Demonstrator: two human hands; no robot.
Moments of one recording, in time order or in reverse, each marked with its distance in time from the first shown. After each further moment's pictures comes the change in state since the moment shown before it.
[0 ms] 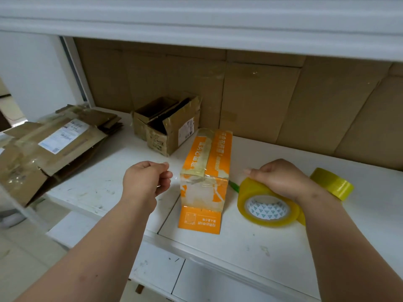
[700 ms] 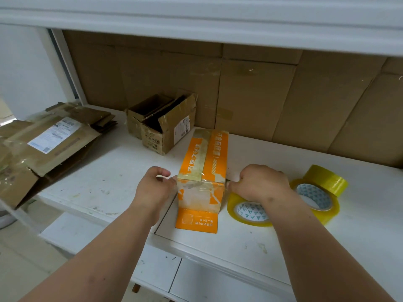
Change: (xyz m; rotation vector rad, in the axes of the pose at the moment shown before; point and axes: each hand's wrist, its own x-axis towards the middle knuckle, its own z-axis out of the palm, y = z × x) left_hand 0.002 -0.030 0.008 0.401 -0.092 0.054; right_hand 0.009 -0.024 0.036 -0.580 0.029 0.064
